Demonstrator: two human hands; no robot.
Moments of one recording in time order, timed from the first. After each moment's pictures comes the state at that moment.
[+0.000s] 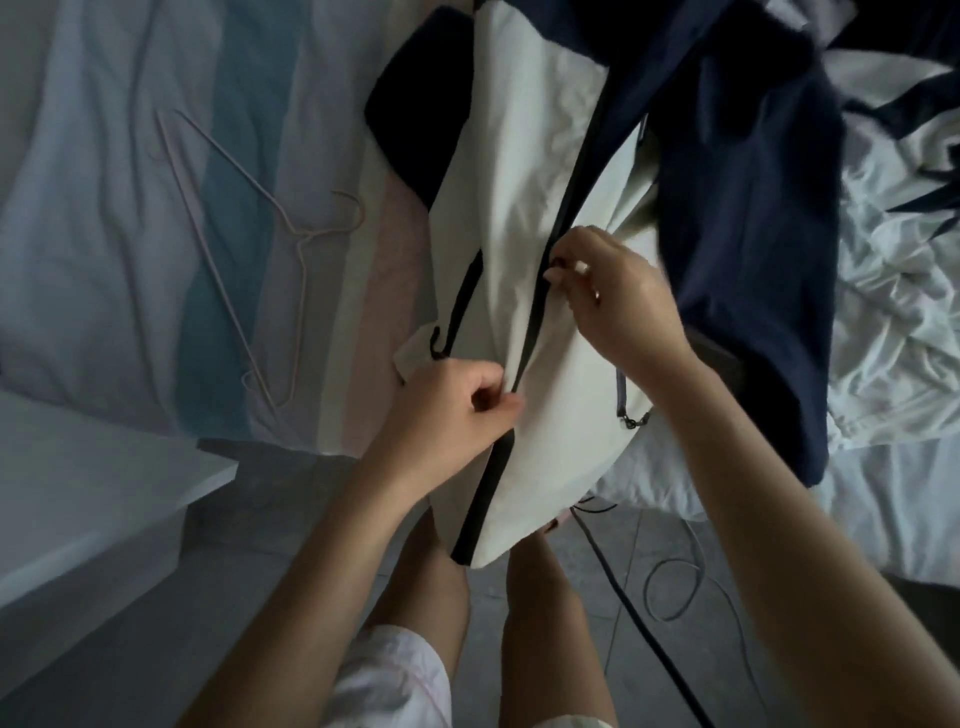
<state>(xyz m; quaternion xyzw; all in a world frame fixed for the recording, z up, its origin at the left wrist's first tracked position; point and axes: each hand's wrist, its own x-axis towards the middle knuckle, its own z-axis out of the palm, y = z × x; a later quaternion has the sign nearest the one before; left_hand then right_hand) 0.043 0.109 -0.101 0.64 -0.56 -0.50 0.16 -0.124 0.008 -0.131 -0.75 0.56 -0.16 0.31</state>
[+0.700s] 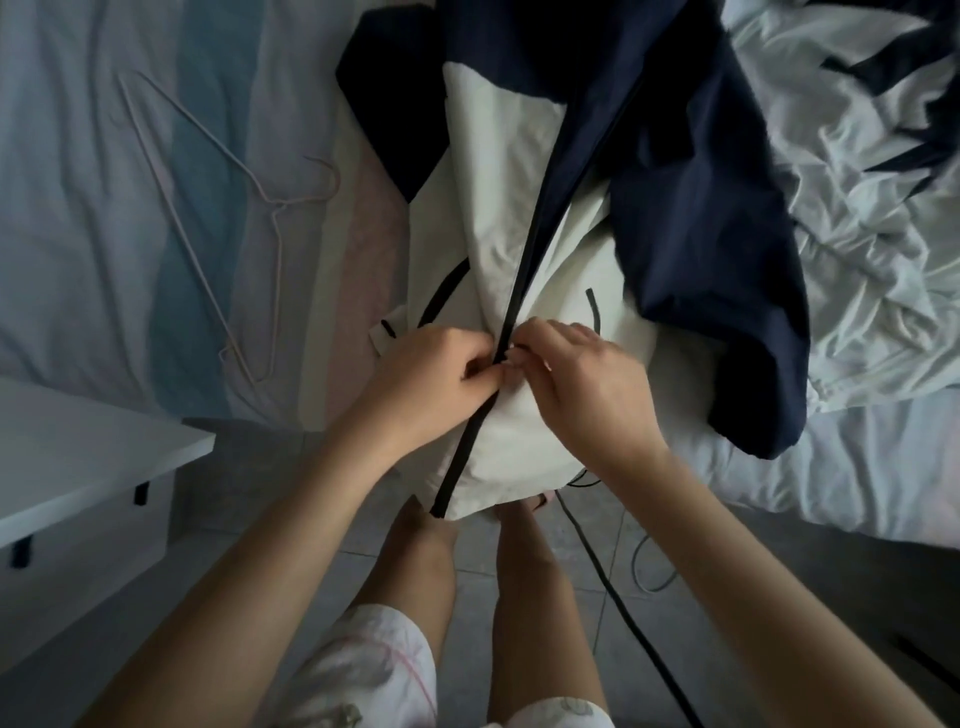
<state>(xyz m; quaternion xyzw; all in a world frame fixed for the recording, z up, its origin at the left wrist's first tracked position) 0.036 0.110 -0.110 0.62 -0.65 -0.43 0.08 -0.130 0.105 -0.115 -0.81 0.52 -0.12 0.23</state>
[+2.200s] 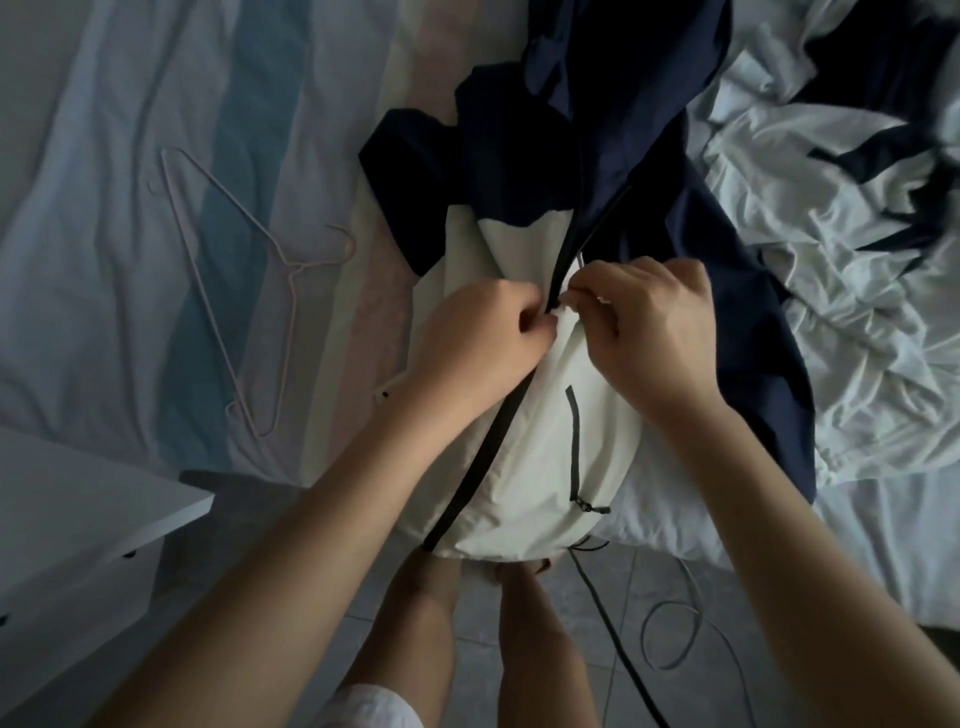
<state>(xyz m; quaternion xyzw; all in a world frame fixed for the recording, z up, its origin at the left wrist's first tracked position) 0.010 0.033 -0.095 0.67 -0.63 -0.36 0.14 -0.142 0.013 -0.114 -0.81 0.55 -0.20 0.10</state>
